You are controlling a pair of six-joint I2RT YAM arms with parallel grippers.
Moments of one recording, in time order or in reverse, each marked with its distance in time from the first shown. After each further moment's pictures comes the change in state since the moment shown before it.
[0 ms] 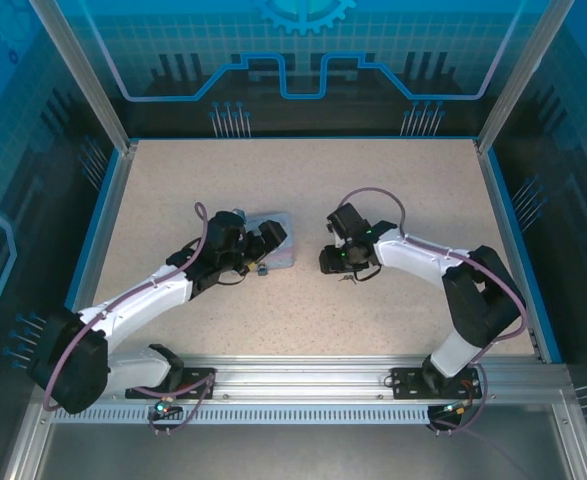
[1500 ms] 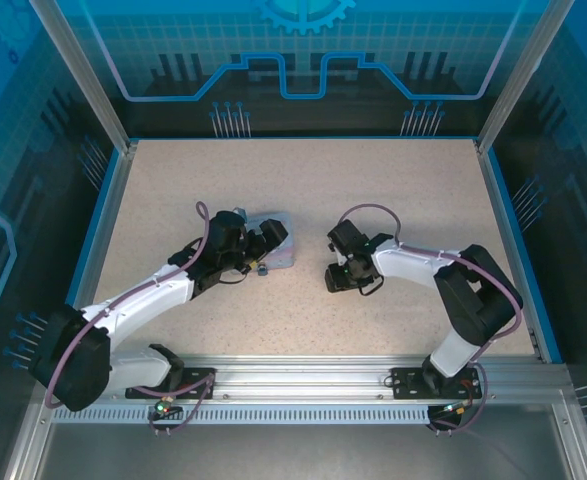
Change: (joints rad) left arm 0.000 0.015 -0.002 0.040 0.000 0.000; right arm 0.048 0.010 -0.103 0.000 0.021 -0.048
